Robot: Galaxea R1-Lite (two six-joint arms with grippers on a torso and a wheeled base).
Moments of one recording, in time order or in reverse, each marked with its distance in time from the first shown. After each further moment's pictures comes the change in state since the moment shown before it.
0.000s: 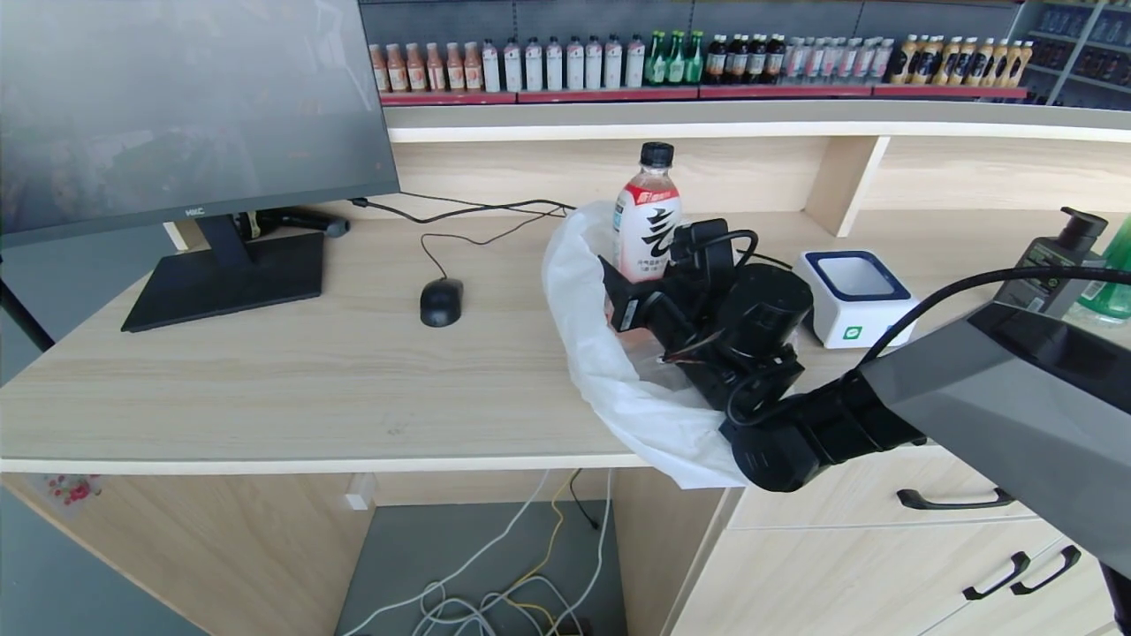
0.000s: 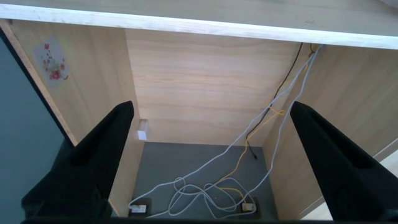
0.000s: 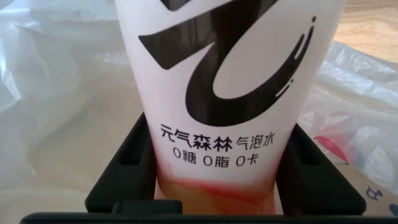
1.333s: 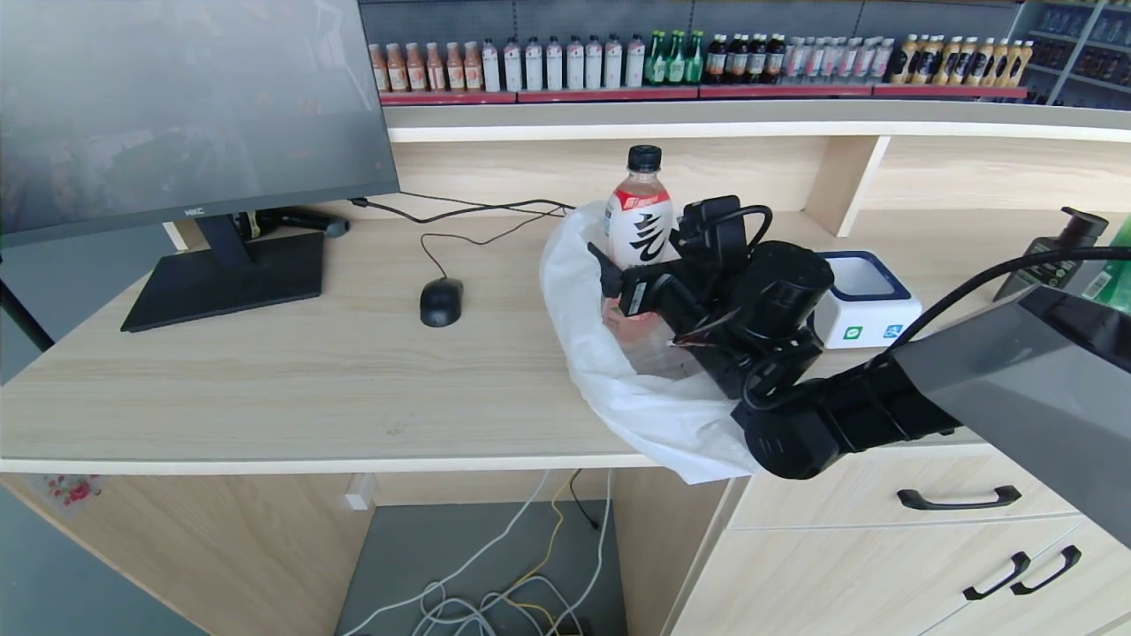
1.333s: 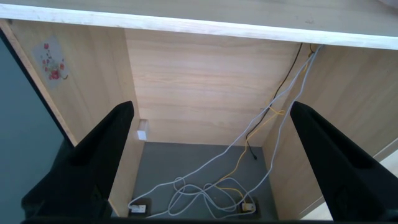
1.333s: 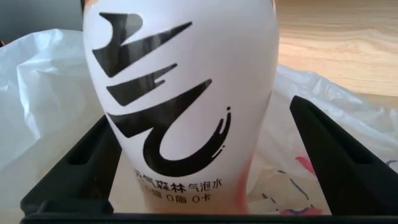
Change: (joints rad) left arm 0.000 0.000 0.000 0.000 0.001 -0.001; right arm -0.003 -0.059 -0.005 0.043 0.001 -0.037
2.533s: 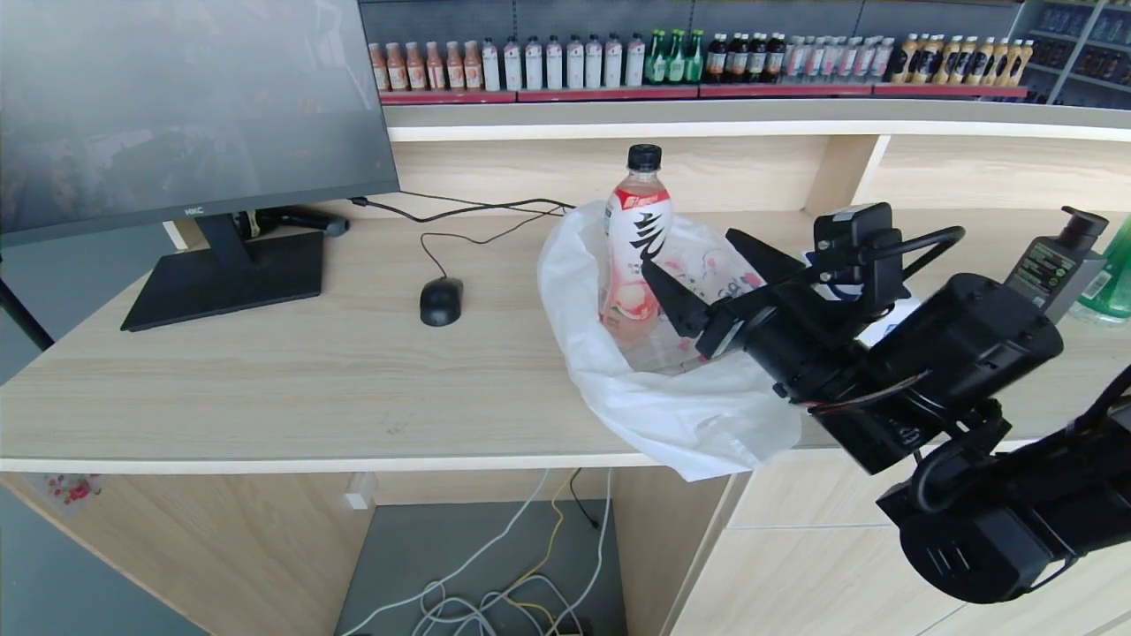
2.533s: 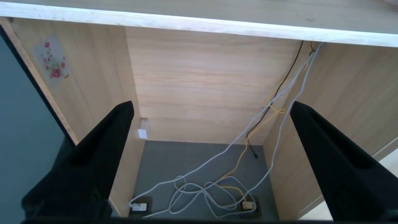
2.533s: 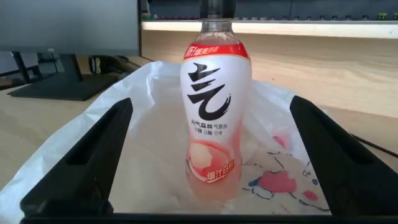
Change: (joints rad) left arm 0.000 0.000 0.000 0.000 0.000 0.003; right arm 0.015 -0.314 0.550 -0.290 0.108 -0.007
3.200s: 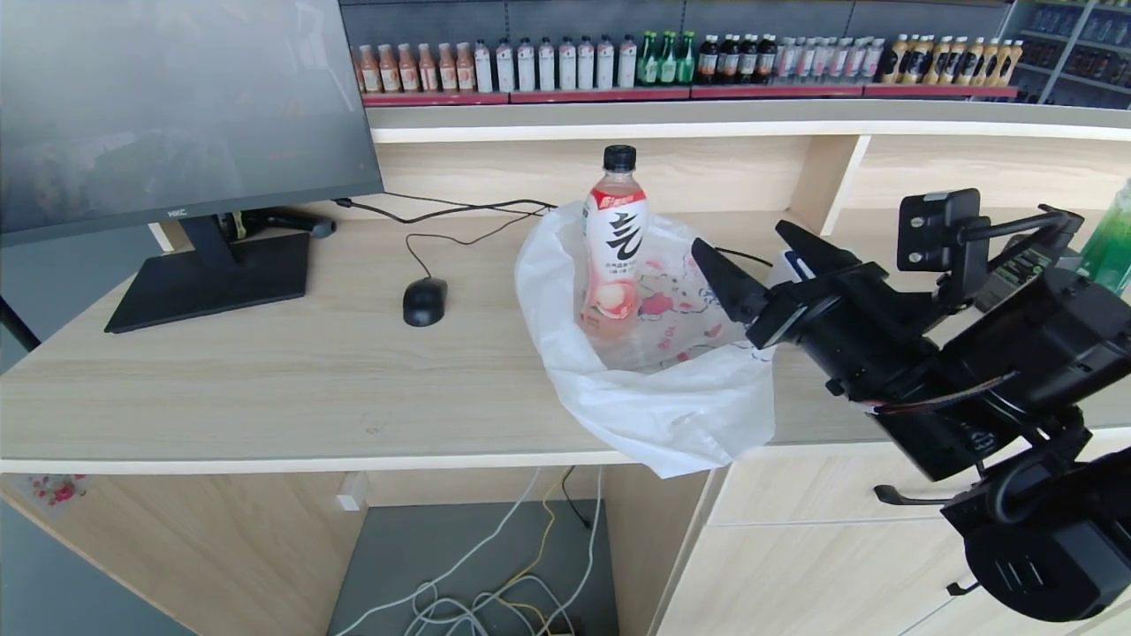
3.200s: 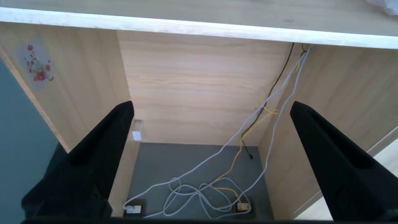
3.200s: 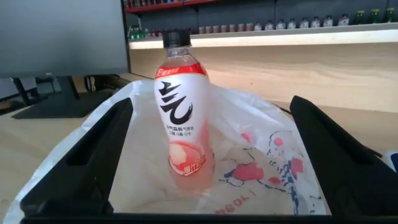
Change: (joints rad) left arm 0.001 0.000 0.000 -0.001 -0.001 -0.001; right arm -0.058 -0.092 0.077 -0.011 -0.021 0.085
